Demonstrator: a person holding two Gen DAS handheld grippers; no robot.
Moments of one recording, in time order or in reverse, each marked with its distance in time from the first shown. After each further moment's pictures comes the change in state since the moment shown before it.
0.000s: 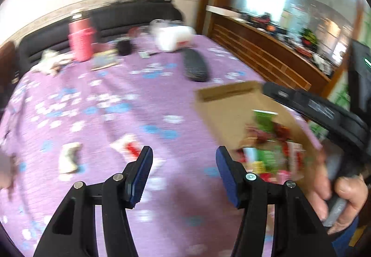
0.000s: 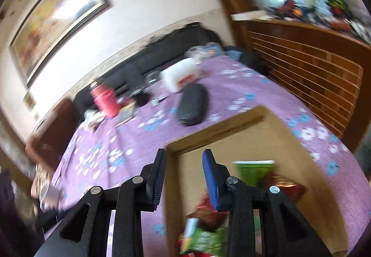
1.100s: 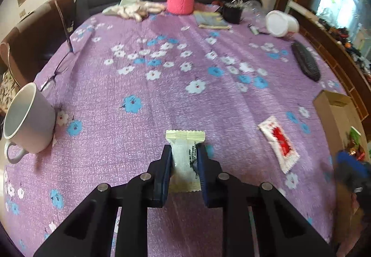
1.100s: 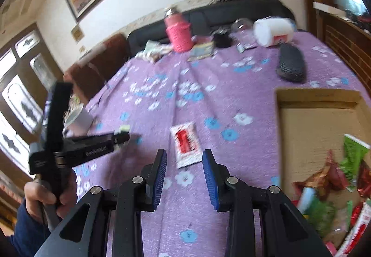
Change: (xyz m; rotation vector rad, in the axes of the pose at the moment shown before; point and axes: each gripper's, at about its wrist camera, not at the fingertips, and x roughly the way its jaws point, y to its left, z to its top) left arm 0.032 0.140 -0.027 -0.245 0.121 0.268; right arm 0.055 0.098 -0.068 -0.287 0.286 0.274
